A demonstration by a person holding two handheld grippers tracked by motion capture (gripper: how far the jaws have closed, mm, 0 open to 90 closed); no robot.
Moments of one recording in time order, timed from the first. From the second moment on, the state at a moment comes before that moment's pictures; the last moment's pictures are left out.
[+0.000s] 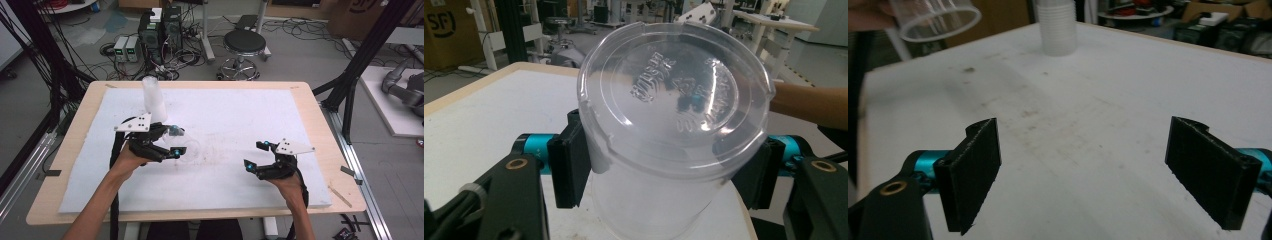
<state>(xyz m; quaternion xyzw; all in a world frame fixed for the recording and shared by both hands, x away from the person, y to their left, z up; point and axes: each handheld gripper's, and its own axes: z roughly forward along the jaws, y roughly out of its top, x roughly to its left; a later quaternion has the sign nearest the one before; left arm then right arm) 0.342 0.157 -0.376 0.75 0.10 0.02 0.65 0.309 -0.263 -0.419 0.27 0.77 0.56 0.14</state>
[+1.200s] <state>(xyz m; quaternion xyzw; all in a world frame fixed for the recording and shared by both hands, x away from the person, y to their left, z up) 0.331 0.131 -0.377 0.74 0.08 0.00 0.67 0.331 -0.173 -0.362 0.07 0.81 0.58 -0.01</state>
